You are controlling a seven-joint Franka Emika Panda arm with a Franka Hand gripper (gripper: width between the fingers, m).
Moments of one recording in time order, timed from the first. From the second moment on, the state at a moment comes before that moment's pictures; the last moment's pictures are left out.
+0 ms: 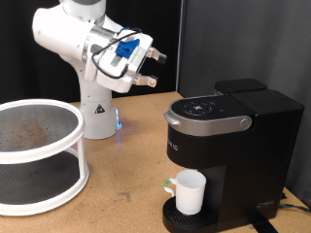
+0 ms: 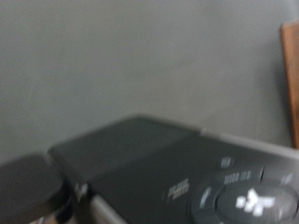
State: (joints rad) arm 0.42 -0.61 -0.57 -2.75 1.30 2.29 -1.08
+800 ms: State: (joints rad) arm 0.40 -0.64 -0.48 -2.71 1.18 2.35 -1.02
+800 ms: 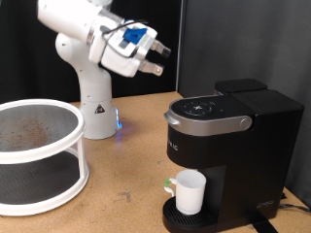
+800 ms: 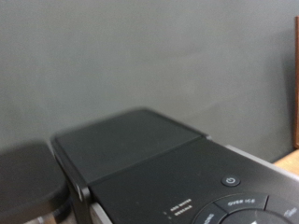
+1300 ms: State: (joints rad) arm 0.34 -0.54 -0.30 -2.52 0.68 2.16 -0.67
